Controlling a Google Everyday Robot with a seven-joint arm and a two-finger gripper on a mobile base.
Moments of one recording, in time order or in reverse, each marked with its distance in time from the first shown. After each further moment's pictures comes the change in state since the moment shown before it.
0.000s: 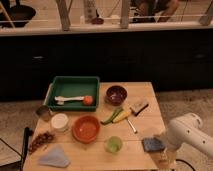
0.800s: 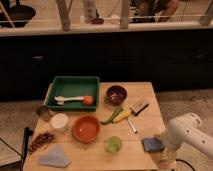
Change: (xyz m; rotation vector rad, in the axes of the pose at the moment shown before) arm 0.003 0.000 0.001 -0.004 0.005 0.013
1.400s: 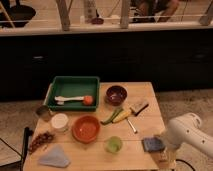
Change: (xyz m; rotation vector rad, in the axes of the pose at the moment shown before) arm 0.002 0.000 0.002 -0.001 0.001 0.014
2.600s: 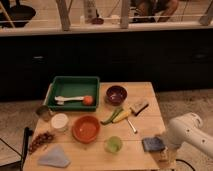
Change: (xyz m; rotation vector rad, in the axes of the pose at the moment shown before) arm 0.004 0.000 0.003 -0.003 0.000 0.030
